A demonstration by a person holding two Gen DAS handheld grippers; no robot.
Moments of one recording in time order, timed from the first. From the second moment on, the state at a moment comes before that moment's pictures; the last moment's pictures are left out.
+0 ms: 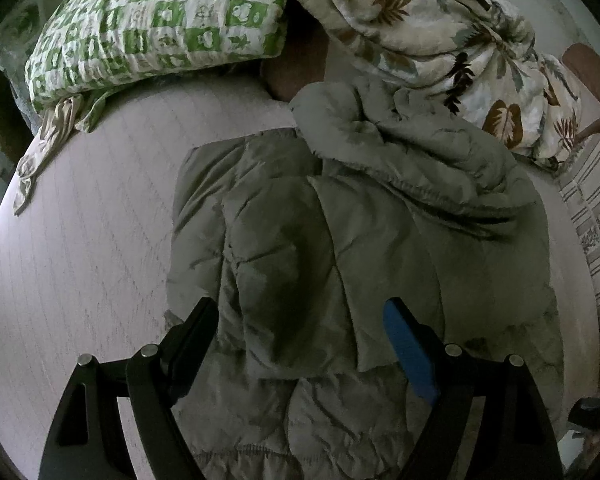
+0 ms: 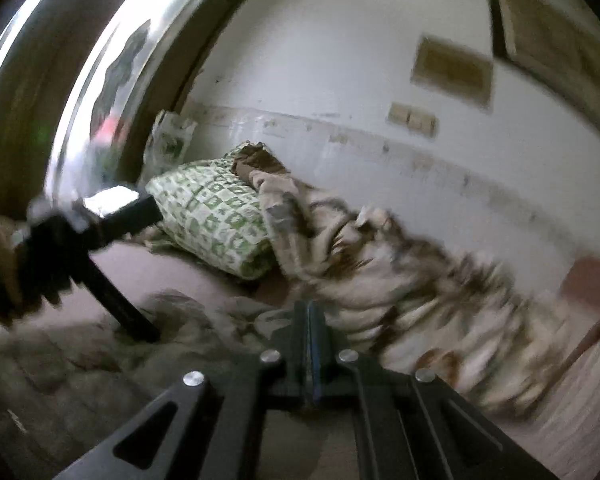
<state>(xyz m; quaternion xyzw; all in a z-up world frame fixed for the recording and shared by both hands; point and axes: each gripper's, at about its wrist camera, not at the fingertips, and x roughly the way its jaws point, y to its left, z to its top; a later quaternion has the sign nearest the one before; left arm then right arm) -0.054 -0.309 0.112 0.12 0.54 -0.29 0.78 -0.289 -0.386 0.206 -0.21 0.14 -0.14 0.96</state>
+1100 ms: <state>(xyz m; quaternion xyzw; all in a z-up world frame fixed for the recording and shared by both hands) -0.083 -0.278 0.124 0.12 0.54 -0.29 0.78 -0.344 -0.336 0.209 -0.19 0.11 -0.12 0.97</state>
